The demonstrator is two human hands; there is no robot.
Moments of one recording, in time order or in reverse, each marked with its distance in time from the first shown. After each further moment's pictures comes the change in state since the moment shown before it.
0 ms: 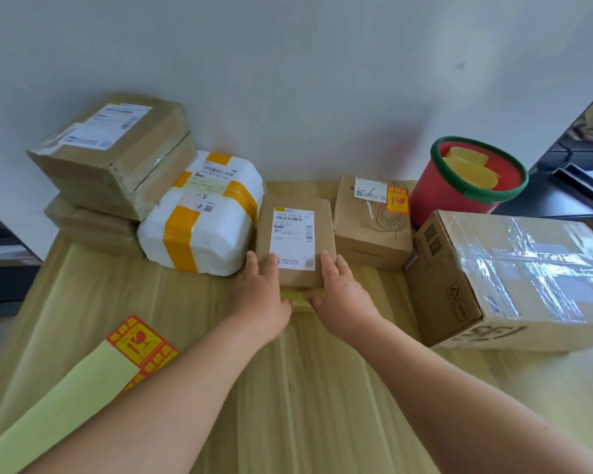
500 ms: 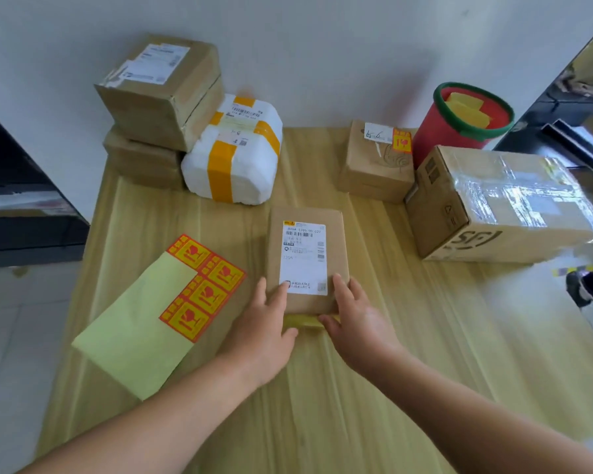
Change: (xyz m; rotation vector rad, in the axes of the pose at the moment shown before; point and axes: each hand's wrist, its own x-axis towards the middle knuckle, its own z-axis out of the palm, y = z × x) left_hand -0.188 -0.075 0.016 -0.154 -0.155 0.101; right_hand -0.188 -0.035 0.060 -0.039 -0.050 0.064
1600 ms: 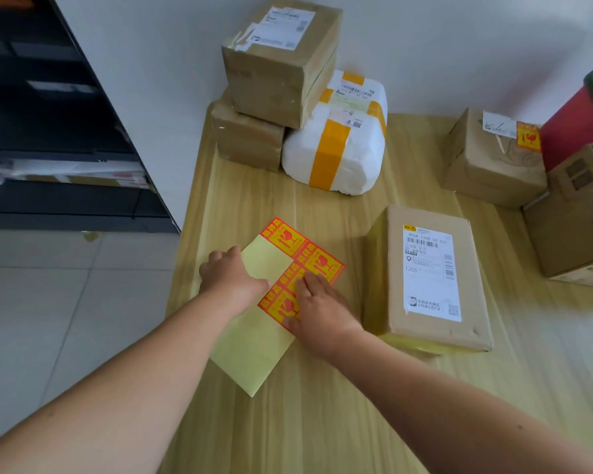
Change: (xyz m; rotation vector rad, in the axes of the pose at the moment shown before) left_hand 0.052 -0.182 -0.086 -0.033 0.170 -0.523; right_hand 0.075 -0.160 0.124 -0.232 -0.256 -0.262
